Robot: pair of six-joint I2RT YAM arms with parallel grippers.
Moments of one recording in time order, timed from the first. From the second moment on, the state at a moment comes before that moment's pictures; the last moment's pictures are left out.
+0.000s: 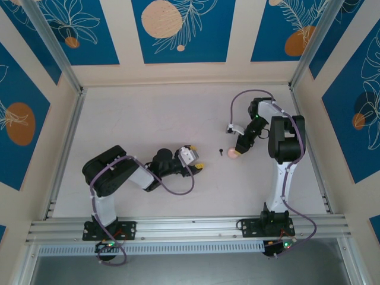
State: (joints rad) left arm -0.80 1.88 0.56 1.08 0.25 0.24; right arm 0.02 2.16 1.61 -1.38 -0.48 -1.22
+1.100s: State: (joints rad) left arm -0.80 1.56 0.53 0.78 0.07 0.10; right arm 0.10 1.66 1.32 -1.01 -0.74 -0.92
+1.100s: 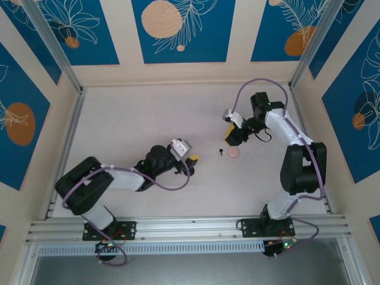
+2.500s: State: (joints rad) left arm -0.87 1.95 1.50 -1.02 -0.03 -0.63; right arm 0.10 1.14 0.86 -0.39 -0.70 0.45
